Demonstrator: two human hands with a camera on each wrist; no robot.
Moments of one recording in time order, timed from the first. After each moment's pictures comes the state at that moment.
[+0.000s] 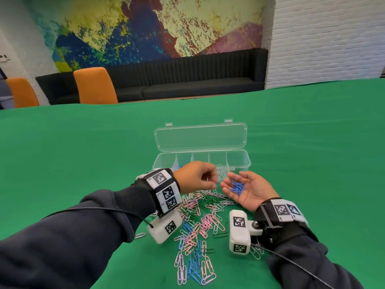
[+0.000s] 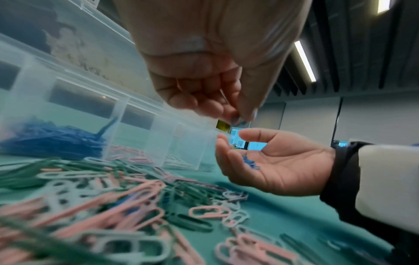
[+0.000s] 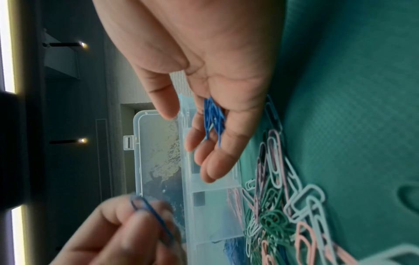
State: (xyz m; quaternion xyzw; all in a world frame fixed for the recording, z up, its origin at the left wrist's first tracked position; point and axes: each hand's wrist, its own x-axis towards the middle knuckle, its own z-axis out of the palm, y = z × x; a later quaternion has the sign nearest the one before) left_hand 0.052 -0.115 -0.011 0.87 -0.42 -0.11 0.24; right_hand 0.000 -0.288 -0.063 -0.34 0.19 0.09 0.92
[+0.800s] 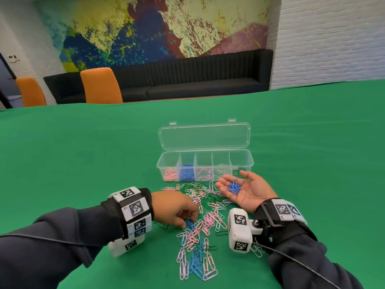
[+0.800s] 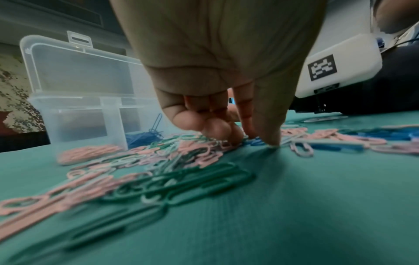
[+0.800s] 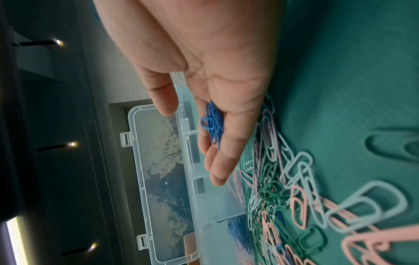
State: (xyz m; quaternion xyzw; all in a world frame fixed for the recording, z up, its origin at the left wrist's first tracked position) left_hand 0.024 -0.054 -0.033 0.86 -0.46 -0.21 -0.03; right_hand 0.003 -0.285 -0.069 -0.29 0.17 0.14 0.93
